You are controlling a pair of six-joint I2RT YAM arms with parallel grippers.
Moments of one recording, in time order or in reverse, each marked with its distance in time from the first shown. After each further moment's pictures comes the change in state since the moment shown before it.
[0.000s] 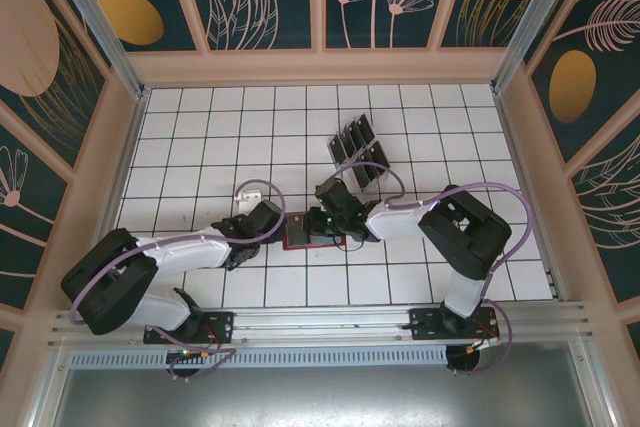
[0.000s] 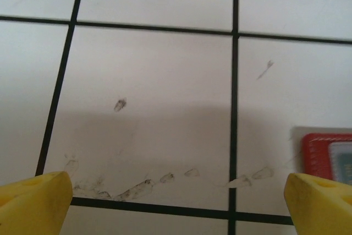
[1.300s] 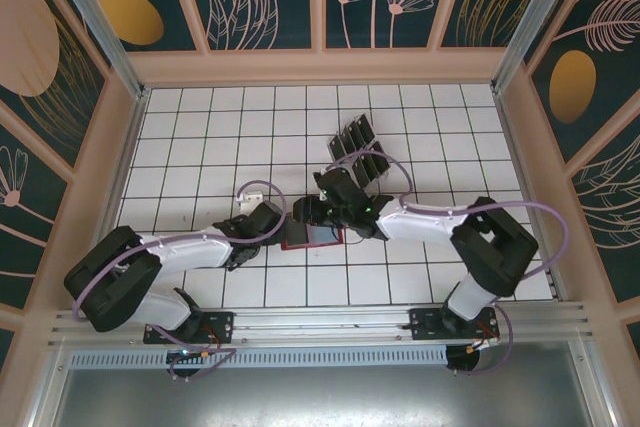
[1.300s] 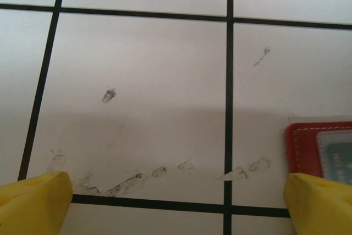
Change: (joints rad) left arm 0.001 -0.010 0.003 0.003 0.028 0.006; right arm 0.008 -0.188 0.030 -0.059 -0.003 -0.005
